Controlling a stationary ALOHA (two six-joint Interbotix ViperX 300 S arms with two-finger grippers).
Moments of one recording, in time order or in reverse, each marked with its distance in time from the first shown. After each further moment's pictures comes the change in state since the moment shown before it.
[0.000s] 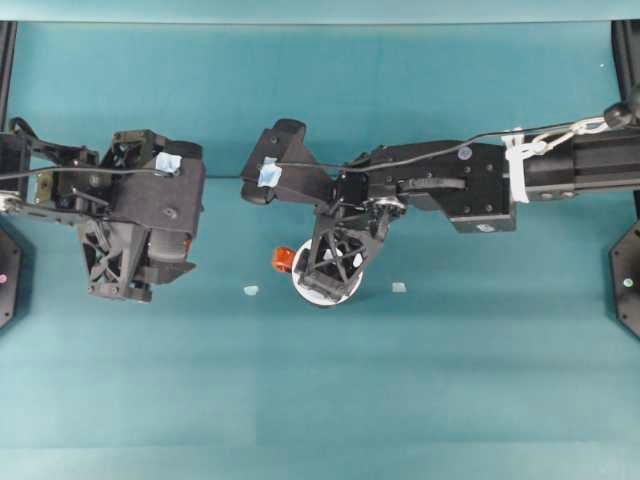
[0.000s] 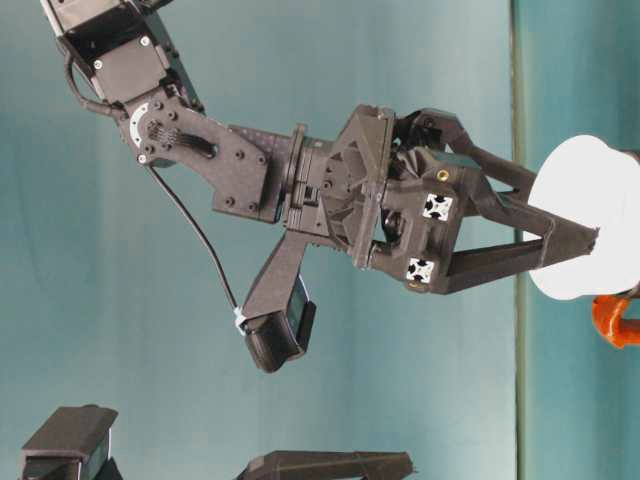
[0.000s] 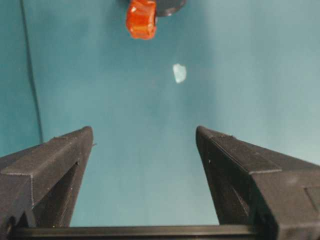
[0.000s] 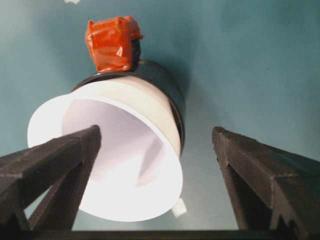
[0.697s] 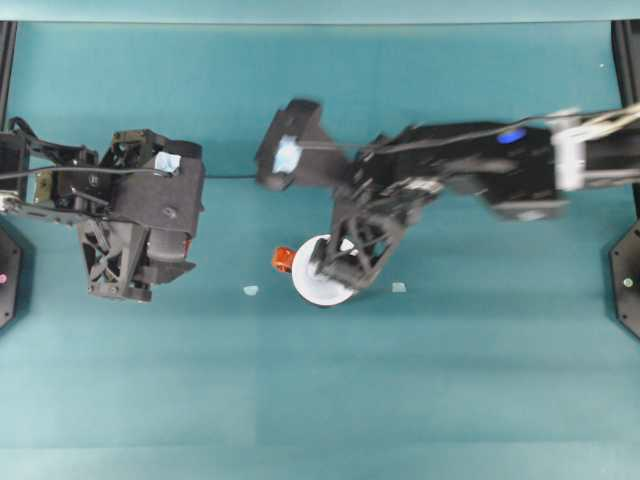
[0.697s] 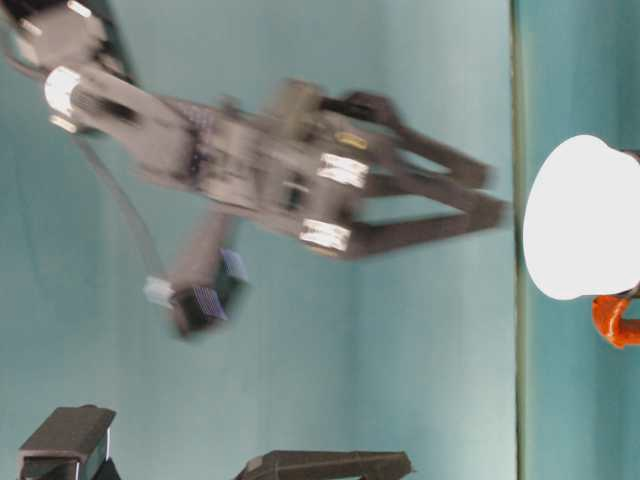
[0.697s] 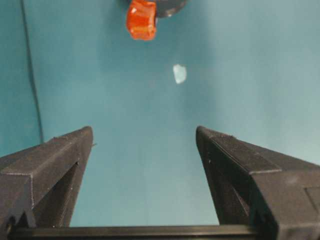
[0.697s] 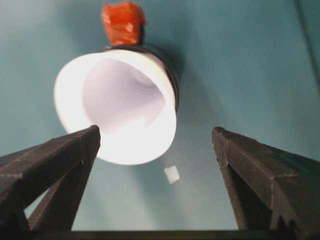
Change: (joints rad) left arm 0.002 -0.003 0.000 0.000 0.000 0.000; right arm 0.002 -0.163 0.000 -0.005 0.080 -0.026
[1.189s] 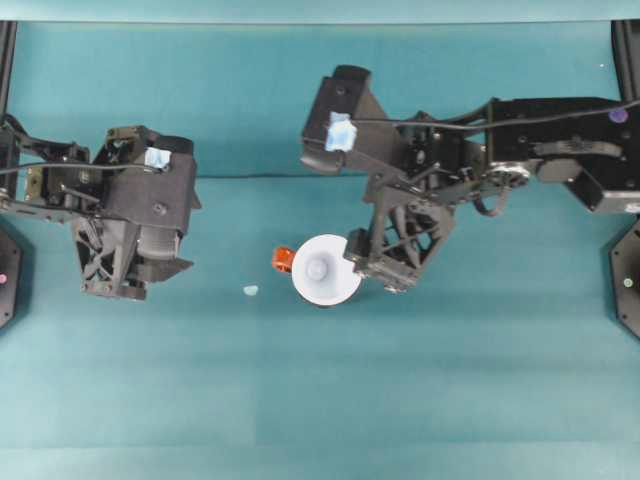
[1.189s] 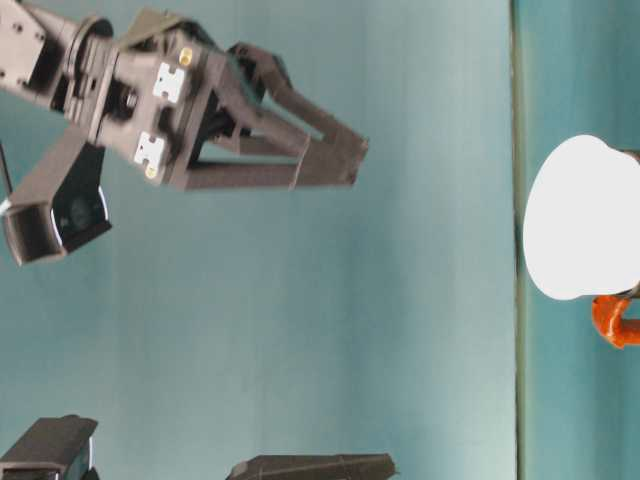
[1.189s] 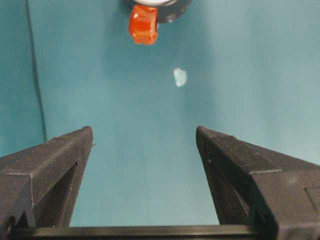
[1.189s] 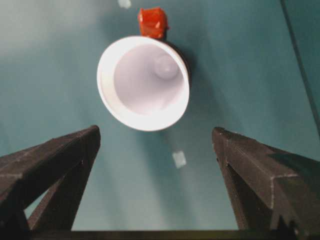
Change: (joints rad) left arm -0.003 -0.026 0.000 0.002 0.003 0.000; right arm 0.026 -0.161 0.060 0.000 0.000 -0.044
